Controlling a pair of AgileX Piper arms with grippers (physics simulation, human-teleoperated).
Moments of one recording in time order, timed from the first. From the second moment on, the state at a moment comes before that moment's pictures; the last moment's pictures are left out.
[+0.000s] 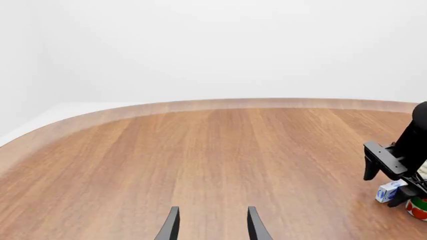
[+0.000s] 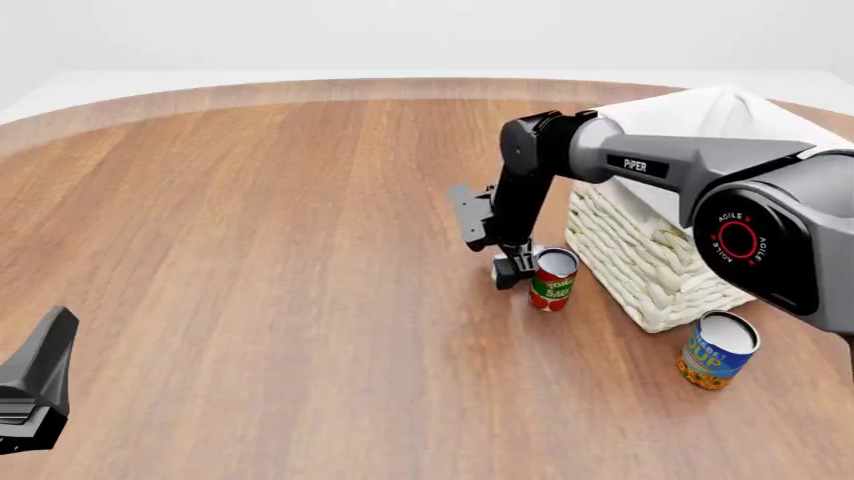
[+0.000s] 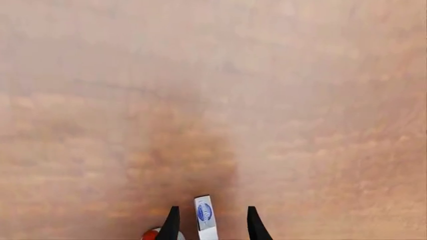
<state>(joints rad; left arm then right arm) 0.00 0.01 0.00 0.00 0.00 0.42 2.24 -1.76 0.98 -1.35</state>
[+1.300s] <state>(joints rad) 0.00 0.01 0.00 0.00 0.00 0.41 2.37 -1.95 1.09 -1.40</state>
